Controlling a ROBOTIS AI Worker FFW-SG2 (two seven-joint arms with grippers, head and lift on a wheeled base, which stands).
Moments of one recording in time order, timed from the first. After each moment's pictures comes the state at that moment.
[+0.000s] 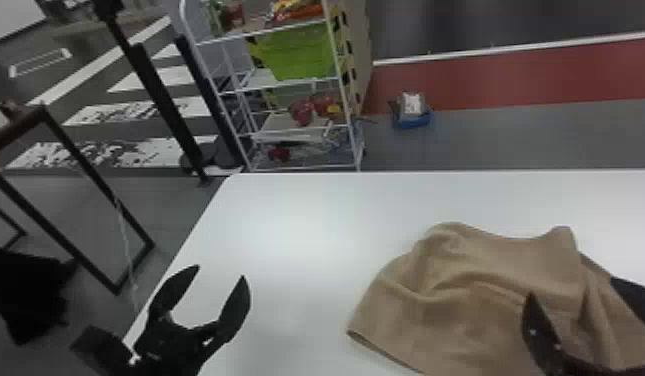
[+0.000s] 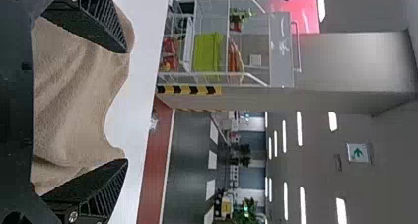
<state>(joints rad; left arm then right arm) 0.62 0.00 0.50 -1.96 0.25 -0.16 -0.53 0.63 0.00 0.15 -2.13 0.13 0.00 0.22</state>
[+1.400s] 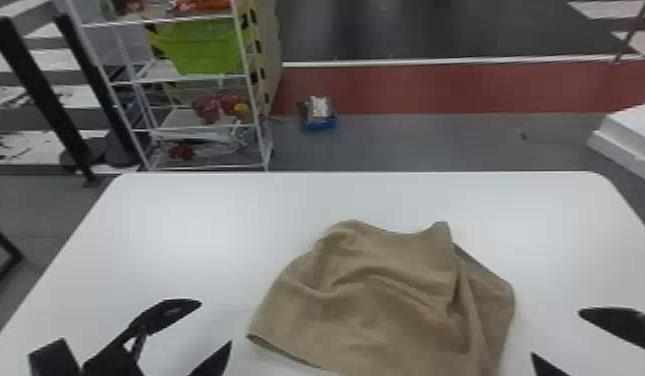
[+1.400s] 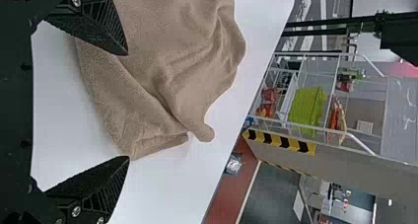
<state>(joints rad) 0.58 0.00 0.42 -2.02 -0.12 -0.08 -1.00 0.71 -0.16 -0.29 -2.45 0.15 0.48 0.82</state>
